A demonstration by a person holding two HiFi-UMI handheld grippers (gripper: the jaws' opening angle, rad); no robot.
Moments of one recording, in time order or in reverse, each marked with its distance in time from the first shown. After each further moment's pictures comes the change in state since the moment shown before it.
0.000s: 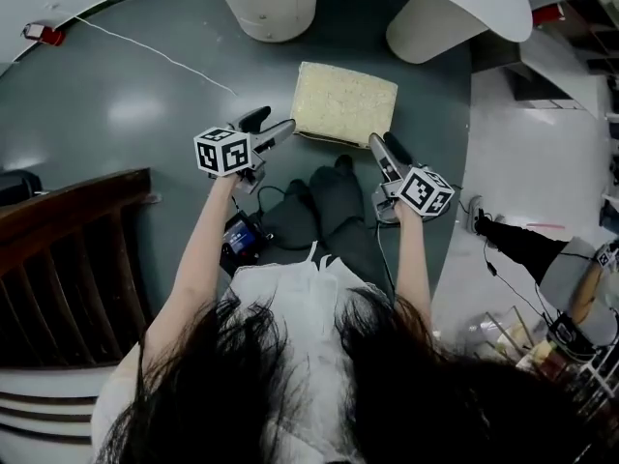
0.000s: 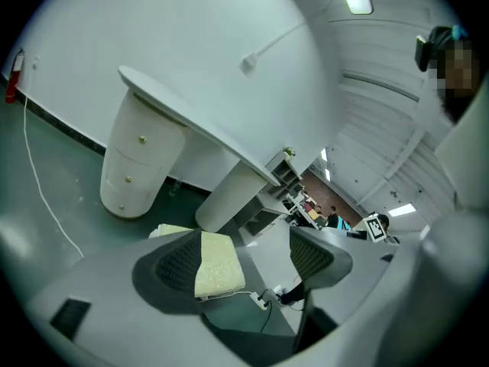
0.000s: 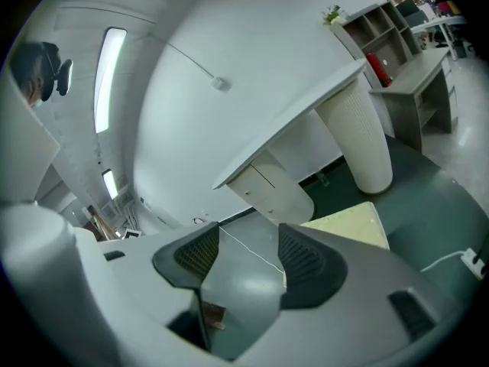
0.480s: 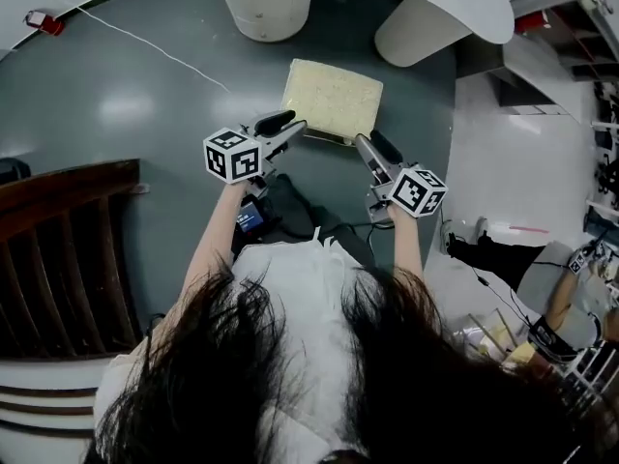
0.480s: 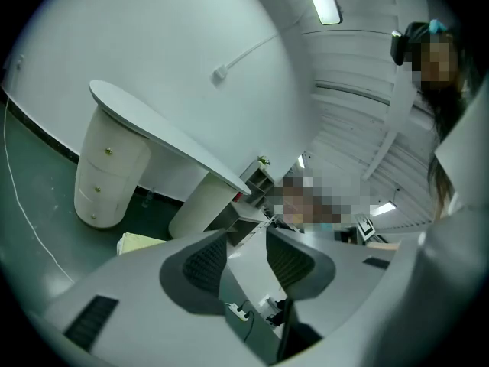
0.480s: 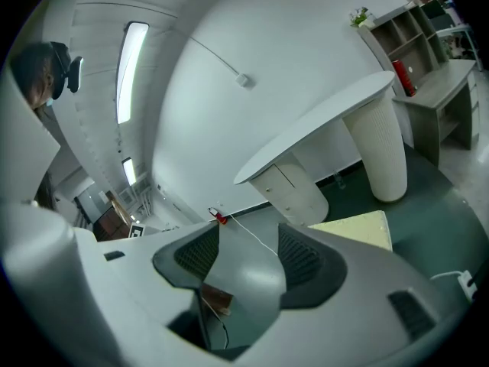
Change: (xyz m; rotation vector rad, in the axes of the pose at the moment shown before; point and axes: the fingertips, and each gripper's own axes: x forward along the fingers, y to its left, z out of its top) left arm -0.011 -0.118 0.001 0.070 -0.083 -0.142; right arm -0.052 0.070 0.014 -0.094 0.047 0.104
